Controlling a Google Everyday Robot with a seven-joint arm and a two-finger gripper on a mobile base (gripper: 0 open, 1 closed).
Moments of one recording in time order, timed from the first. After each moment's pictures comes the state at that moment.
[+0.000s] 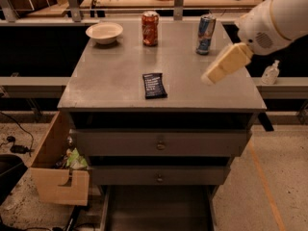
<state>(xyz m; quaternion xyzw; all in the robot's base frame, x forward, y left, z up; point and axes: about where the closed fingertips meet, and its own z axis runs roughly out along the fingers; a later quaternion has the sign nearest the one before) 0.563 -0.163 0.981 -0.48 0.79 0.04 0.37</state>
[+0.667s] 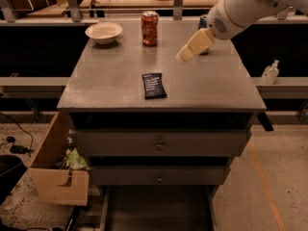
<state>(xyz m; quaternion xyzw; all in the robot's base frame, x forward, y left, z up) 0.663 -0.132 0.966 -0.39 0.84 0.03 0.36</state>
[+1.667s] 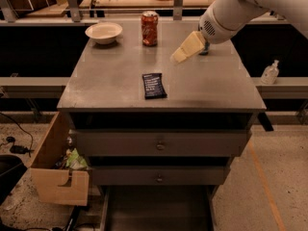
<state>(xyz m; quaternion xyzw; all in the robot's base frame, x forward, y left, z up) 0.664 -0.134 0.944 -0.31 0.90 0.02 0.32</state>
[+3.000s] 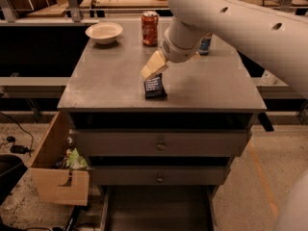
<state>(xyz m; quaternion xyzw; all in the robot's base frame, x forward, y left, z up) 0.670 -0.058 0.871 -0.24 0.94 0.03 0.23</state>
